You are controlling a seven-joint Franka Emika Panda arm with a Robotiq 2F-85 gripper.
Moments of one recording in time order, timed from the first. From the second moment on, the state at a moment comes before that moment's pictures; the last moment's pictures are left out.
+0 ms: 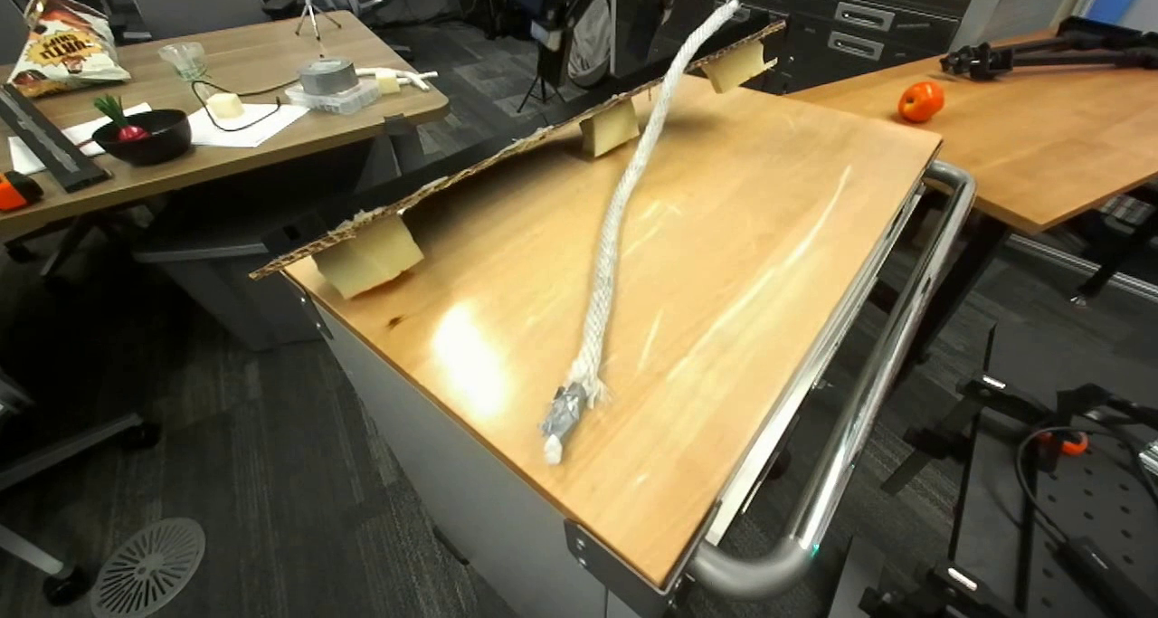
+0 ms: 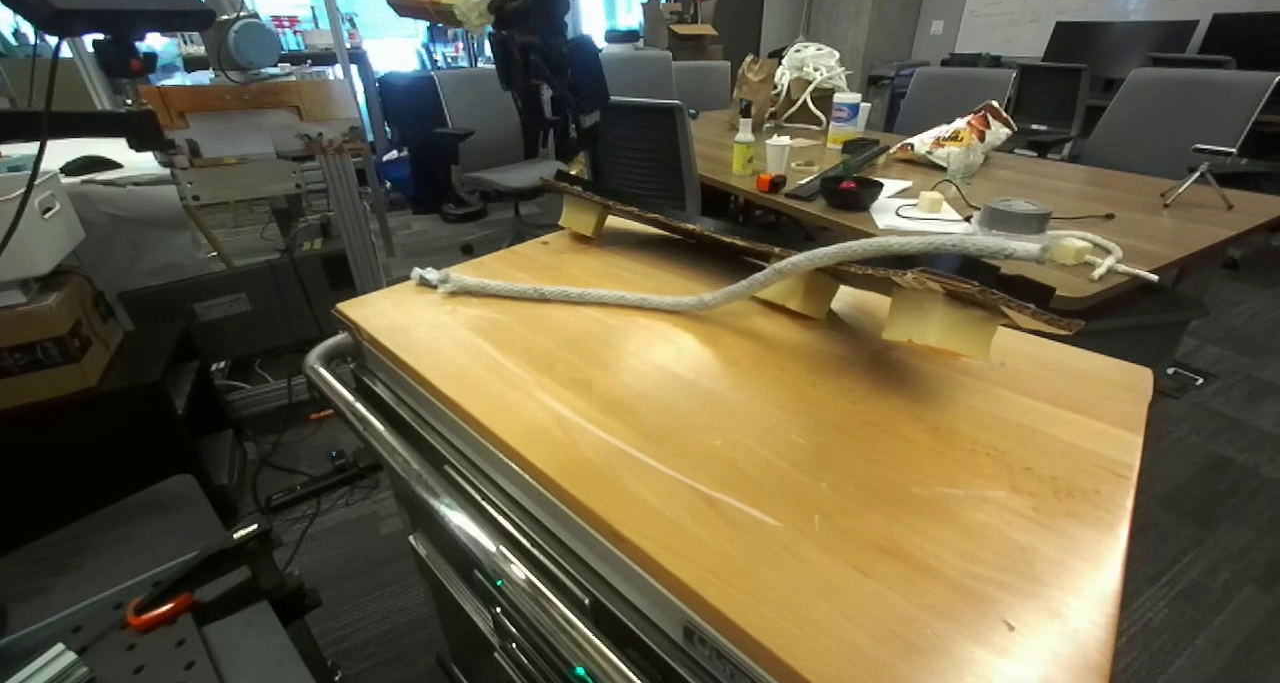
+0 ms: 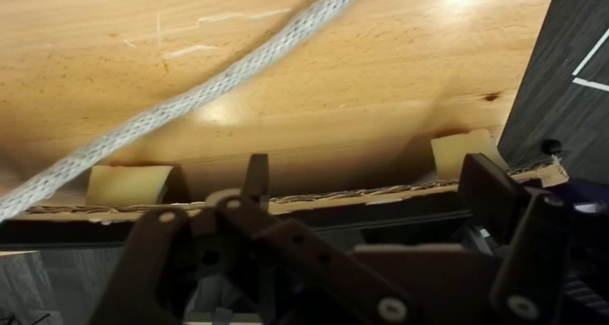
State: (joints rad) arm 0.08 -0.08 0.10 -2.20 -0.04 2.40 0.29
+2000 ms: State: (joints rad) arm -0.07 0.10 -0.09 -1.73 -0.23 1.85 0.53
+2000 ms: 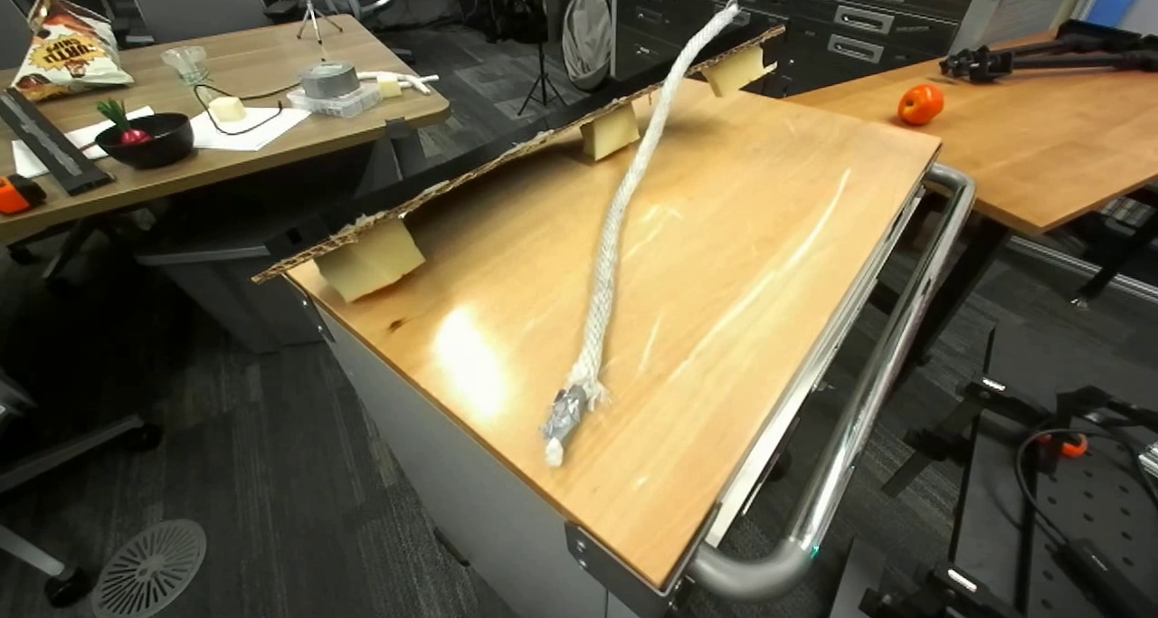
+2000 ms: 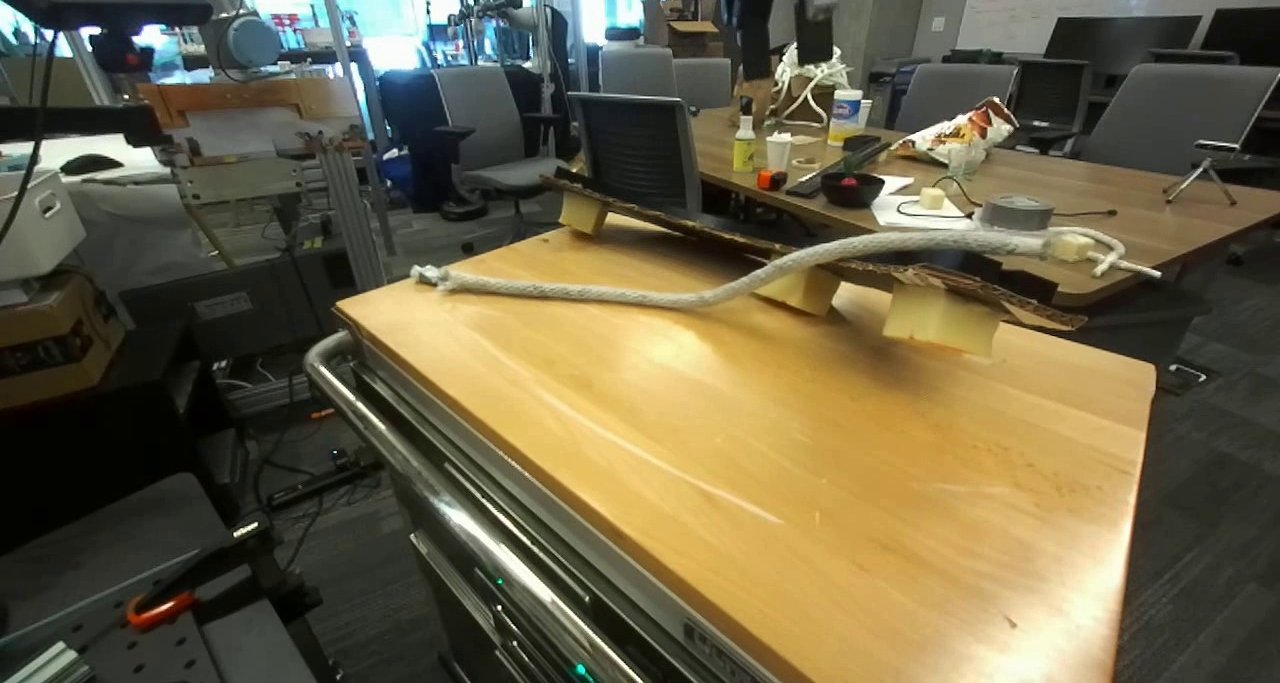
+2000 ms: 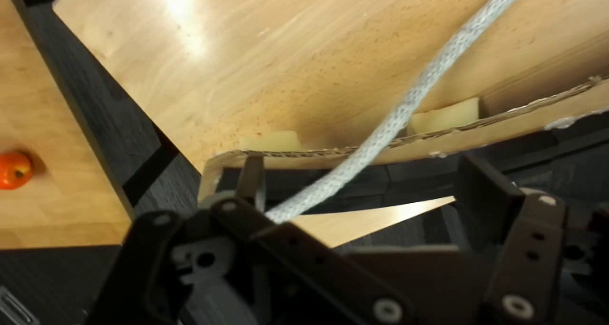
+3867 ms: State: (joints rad) arm -0.15 0.54 -0.22 -1.35 -0.14 1.85 1.08
